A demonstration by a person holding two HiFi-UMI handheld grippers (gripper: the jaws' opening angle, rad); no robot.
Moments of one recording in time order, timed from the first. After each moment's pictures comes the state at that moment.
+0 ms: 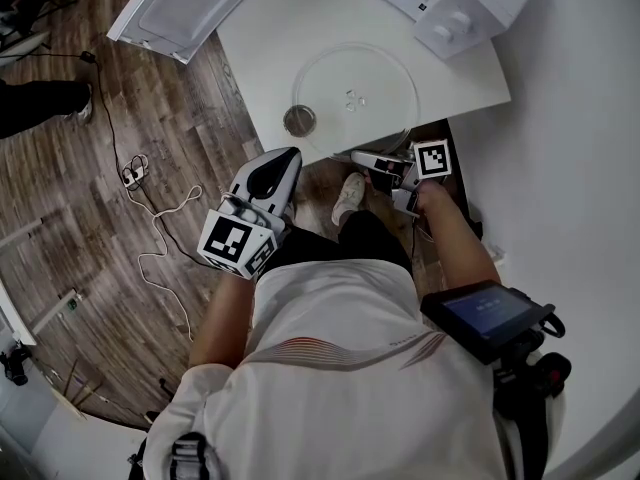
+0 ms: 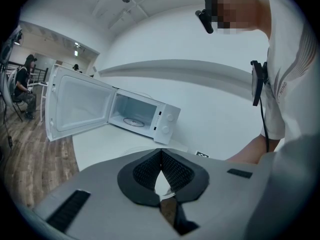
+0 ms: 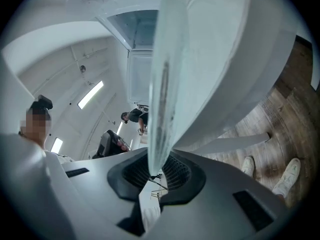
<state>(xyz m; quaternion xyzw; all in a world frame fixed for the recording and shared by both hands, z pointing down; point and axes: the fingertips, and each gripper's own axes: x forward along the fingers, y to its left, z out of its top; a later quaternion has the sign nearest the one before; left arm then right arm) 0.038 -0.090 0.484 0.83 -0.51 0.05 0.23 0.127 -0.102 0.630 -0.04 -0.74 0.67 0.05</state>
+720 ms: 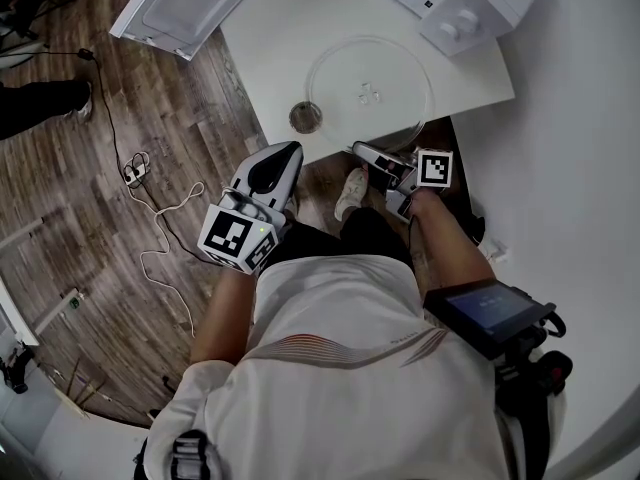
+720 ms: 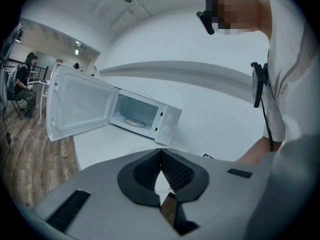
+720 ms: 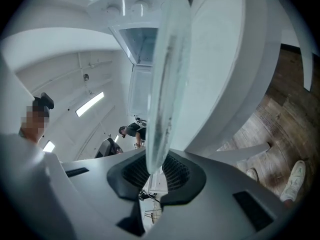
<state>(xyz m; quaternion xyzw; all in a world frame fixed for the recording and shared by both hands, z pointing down) 0.026 -0.091 0.483 0.83 -0.50 0.04 0.23 0.120 -0.112 0.619 0.05 -0.76 0.65 -0.01</state>
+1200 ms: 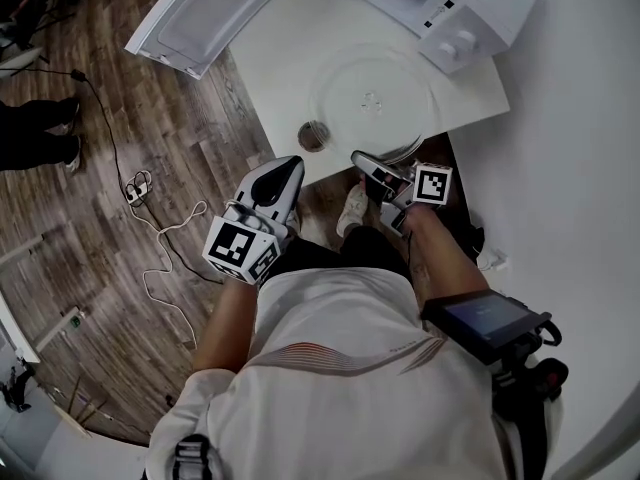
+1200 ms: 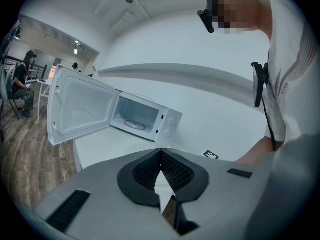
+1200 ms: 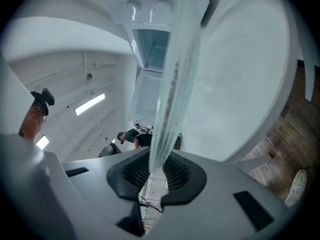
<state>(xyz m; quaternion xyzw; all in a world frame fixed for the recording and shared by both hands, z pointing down) 0.008 -0.094 0.478 0.84 -0.49 0.03 0.23 0.099 -0.125 0.593 0.09 -0.78 0.62 -0.04</state>
